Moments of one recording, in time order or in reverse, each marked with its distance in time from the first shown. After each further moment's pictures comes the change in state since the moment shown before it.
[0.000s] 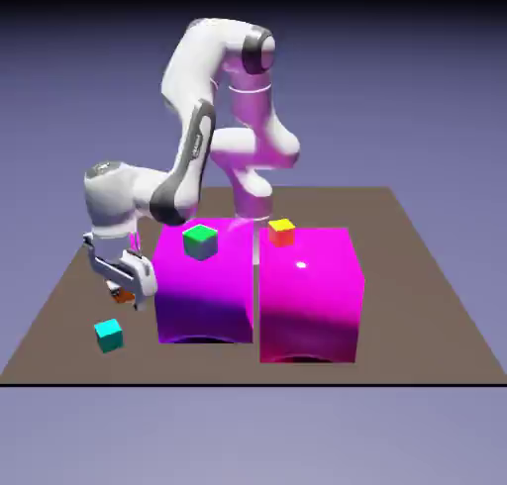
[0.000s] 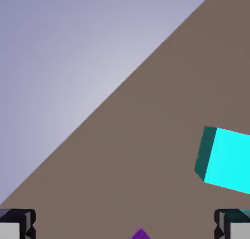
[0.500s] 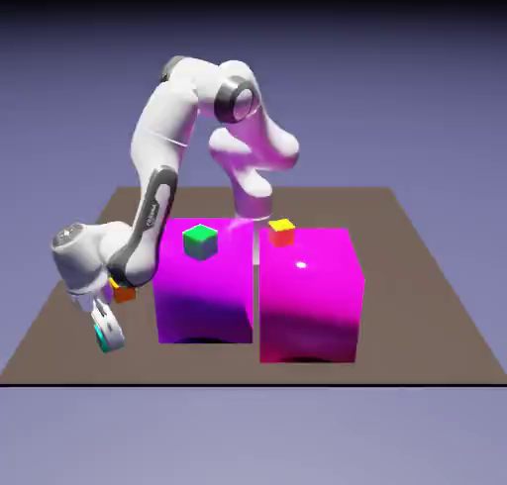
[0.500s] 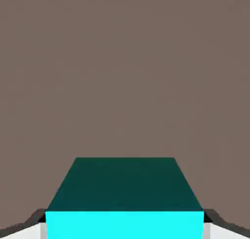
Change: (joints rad) arm -0.048 0.176 -0.043 0.101 0.071 -0.070 0.003
